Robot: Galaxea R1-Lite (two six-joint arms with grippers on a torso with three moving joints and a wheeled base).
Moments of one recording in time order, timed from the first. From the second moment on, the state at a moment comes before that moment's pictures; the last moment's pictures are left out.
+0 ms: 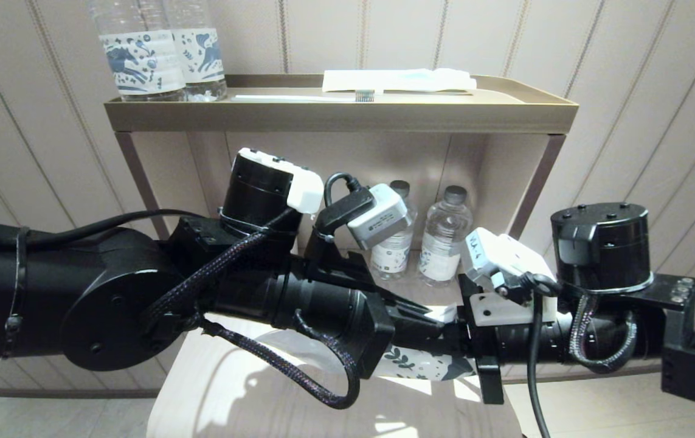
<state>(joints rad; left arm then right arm) -0.85 1.78 -1.16 -0.21 -0.64 0.13 0.56 1.57 -0.75 -0.47 0.72 -0.35</state>
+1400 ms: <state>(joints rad) -0.72 1.72 -0.95 -0.21 -0.64 0.21 0.55 1.54 -0.75 -0.48 0.72 -0.36</state>
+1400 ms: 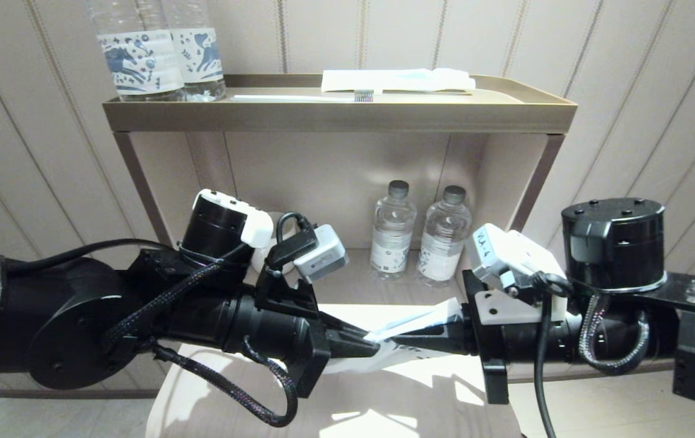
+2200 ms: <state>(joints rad) -0.60 1.69 -0.86 -0.22 -0.65 0.27 0.54 1.53 -0.76 -0.47 0.72 -0.36</state>
